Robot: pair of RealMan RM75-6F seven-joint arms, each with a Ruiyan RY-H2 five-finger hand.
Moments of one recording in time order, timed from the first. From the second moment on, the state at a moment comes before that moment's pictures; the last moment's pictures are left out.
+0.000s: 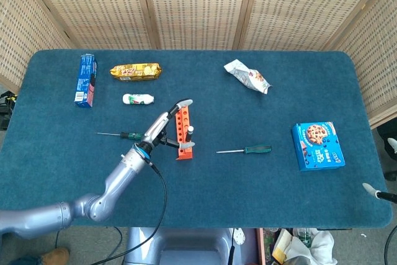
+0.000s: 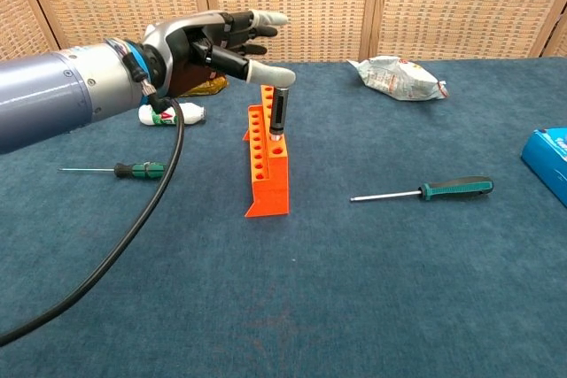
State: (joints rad) left arm -0.81 -1.62 -0.42 -1.55 1.05 0.79 -0.42; right arm 0.05 -0.94 0.14 -1.67 -1.30 1.37 0.25
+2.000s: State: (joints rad) left arm -1.05 -1.32 -0.25 -1.81 0.72 0.85 0.26; right arm 0.05 -0.94 0.14 -1.68 -1.31 1.38 0.24
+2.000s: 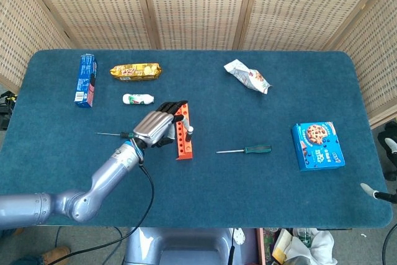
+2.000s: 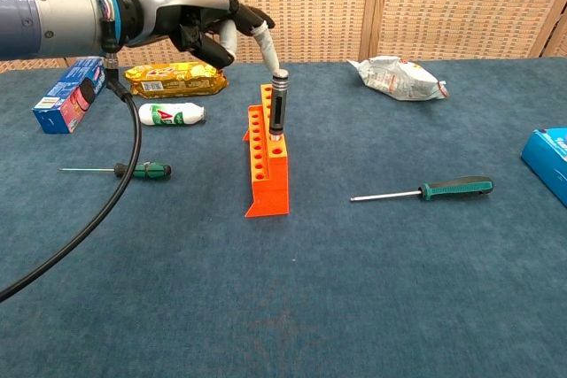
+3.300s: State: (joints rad) left arm -0.97 -1.24 -0.22 -1.82 0.84 0.98 0.30; right arm 0.05 -0.94 0.13 -1.69 -1.31 1.38 0.22
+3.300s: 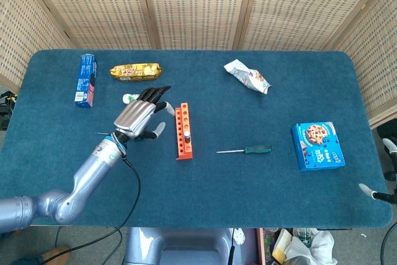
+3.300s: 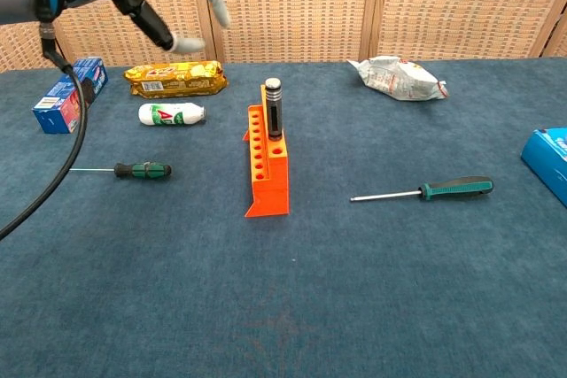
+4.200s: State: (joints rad) left arm -0.86 -1.51 -0.11 -1.36 0.77 0.92 0.37; right arm 0.06 -0.95 0.13 -1.68 -1.30 1.36 0.20
